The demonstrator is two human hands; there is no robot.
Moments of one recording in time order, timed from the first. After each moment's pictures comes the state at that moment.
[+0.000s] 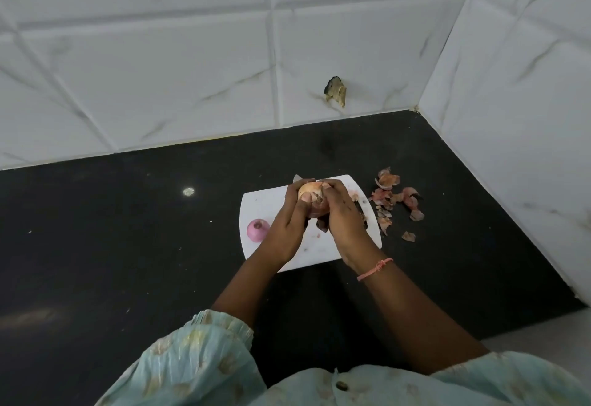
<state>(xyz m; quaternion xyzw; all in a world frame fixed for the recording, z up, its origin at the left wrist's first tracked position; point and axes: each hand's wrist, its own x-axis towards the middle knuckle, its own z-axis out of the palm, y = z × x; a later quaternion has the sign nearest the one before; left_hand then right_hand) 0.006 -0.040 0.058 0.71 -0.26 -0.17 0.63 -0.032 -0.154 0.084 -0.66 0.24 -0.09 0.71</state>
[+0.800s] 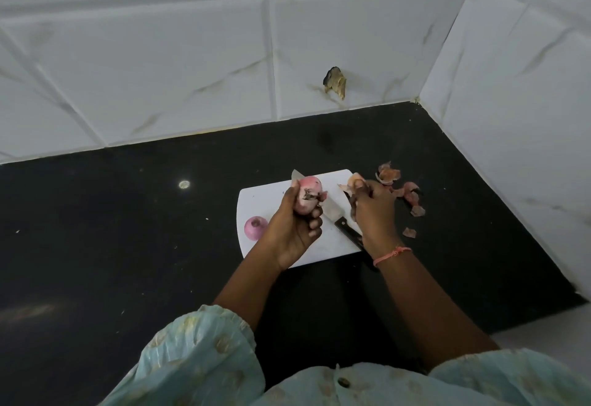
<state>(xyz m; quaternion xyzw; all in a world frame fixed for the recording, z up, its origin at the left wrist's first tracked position) 0.014 -0.054 0.064 0.43 0.07 -0.42 0.80 -0.023 -0.200 0.059 -0.68 0.37 -0.18 0.60</state>
